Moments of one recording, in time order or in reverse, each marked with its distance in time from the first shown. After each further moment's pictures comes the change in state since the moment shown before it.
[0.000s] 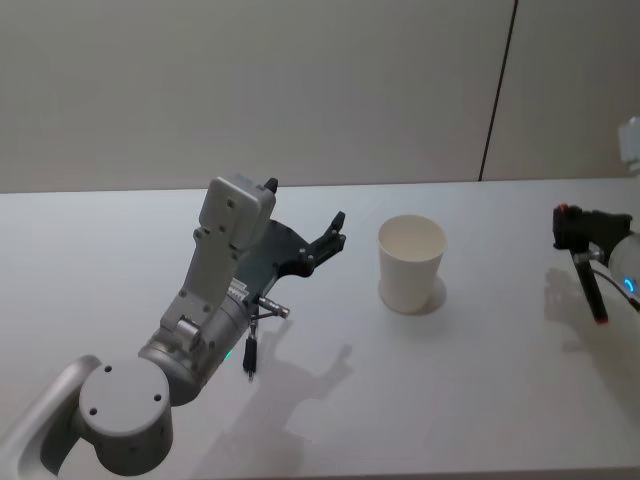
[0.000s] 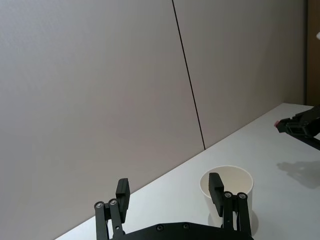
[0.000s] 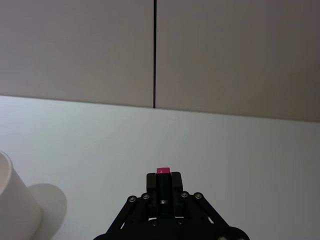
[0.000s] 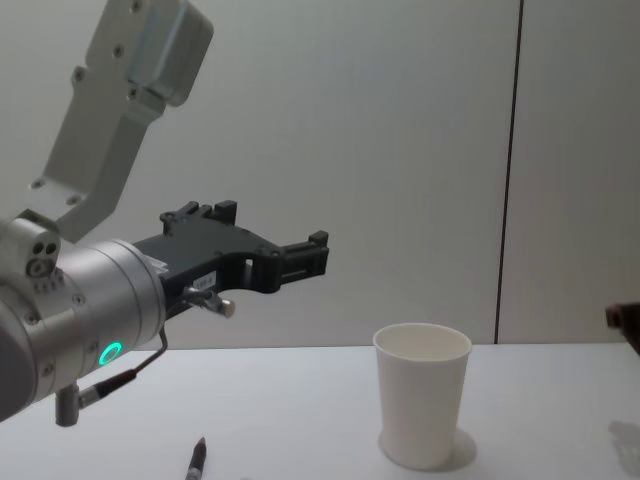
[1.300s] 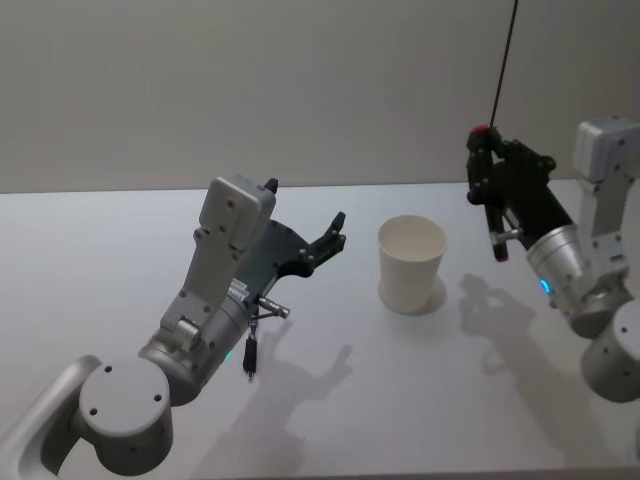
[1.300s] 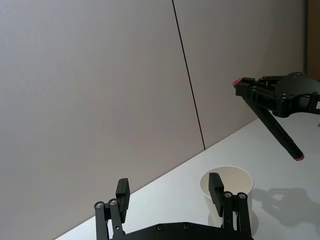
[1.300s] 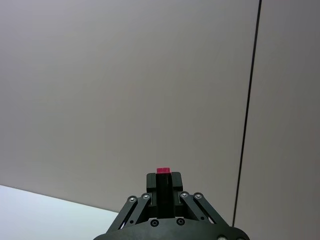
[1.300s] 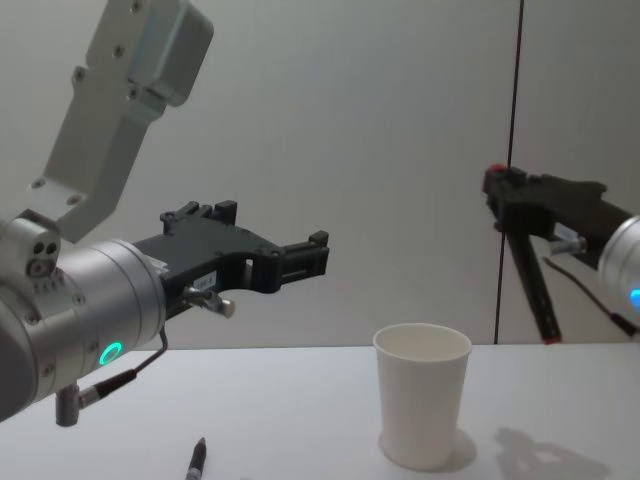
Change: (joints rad) left arm 0.000 0.000 0.000 0.000 0.000 0.000 0.000; right arm -0.085 -0.099 -0.105 -0.053 0.012 -0.633 0.020
